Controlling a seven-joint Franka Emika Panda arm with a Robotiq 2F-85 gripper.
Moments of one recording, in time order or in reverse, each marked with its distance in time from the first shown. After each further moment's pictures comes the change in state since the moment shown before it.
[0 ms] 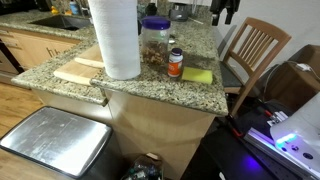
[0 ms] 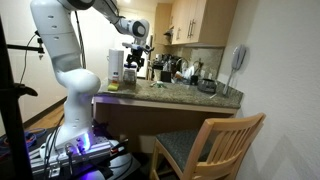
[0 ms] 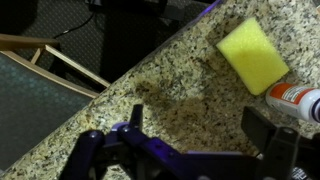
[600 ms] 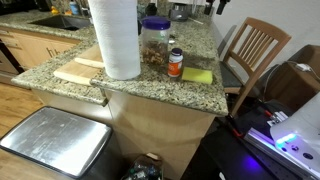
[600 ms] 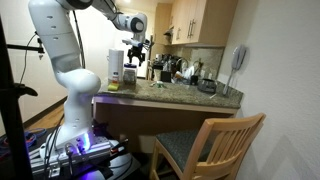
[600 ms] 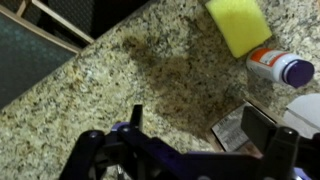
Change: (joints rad) arm 0.022 -0.024 0.011 0.036 0.019 0.124 -0.045
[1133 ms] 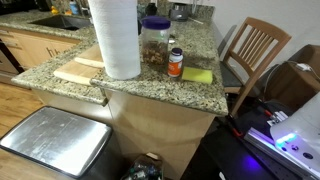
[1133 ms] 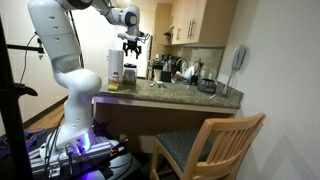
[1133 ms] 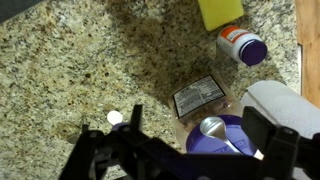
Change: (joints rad) arm 0.060 -0.010 0.050 0.065 -0.002 0.063 -0.061
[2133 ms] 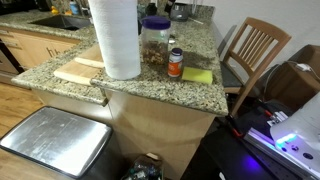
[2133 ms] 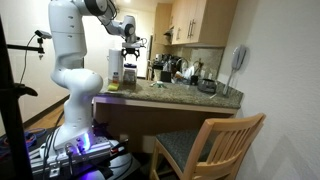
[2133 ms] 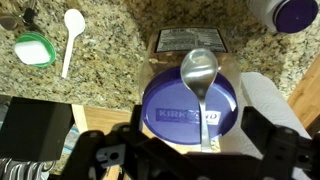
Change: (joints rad) arm 0.093 0.209 0.039 0.061 -0.056 0.309 -0.382
